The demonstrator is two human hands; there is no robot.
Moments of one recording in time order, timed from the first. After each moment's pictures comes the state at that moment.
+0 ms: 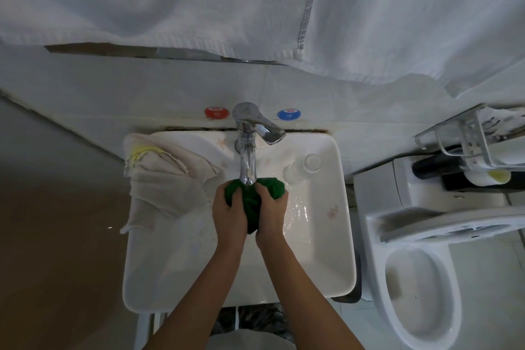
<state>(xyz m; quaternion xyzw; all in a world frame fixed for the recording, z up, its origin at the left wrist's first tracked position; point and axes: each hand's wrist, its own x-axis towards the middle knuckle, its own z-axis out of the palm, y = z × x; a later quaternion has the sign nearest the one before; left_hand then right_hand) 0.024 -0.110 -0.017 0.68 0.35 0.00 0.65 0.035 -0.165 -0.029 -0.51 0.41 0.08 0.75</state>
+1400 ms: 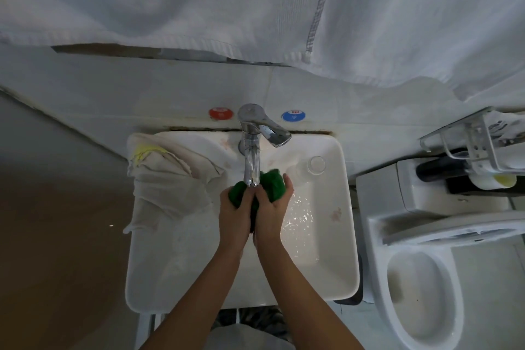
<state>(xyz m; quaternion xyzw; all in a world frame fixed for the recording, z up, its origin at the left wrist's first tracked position) 0.024 -0.105 -0.029 0.63 0.35 -0.11 0.68 0.033 -0.153 -0.031 -0.55 0.35 0.01 0.76</state>
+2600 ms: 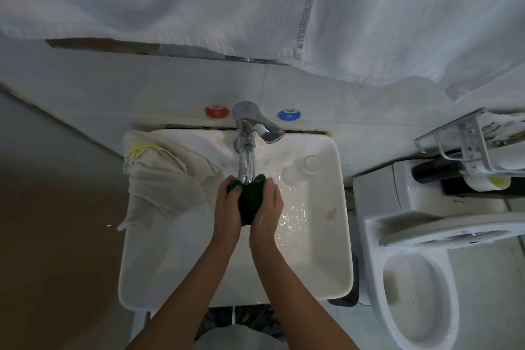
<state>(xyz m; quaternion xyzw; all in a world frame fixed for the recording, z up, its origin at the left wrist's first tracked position) 0.031 -0.108 -0.007 0.56 0.34 -0.09 0.75 0.029 -0.153 -0.028 -0.54 0.39 0.02 0.75</state>
